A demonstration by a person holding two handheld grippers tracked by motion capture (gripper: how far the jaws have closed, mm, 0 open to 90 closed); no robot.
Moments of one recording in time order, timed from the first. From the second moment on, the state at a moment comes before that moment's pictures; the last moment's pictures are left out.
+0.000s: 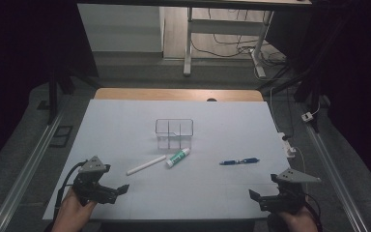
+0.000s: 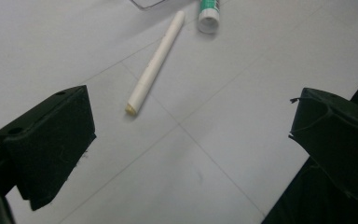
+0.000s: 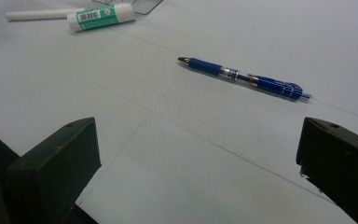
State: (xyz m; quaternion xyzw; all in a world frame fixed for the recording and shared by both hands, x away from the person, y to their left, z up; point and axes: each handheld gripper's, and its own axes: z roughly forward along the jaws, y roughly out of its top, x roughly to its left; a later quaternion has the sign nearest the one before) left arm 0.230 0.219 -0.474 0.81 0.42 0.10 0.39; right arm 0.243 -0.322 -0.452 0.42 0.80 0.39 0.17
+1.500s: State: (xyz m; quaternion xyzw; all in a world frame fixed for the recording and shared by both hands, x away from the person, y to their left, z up) left arm 0.333 0.162 -0.480 0.84 0.38 0.11 0.37; right arm 0.243 -0.320 -0.452 0.42 0.80 0.39 0.17
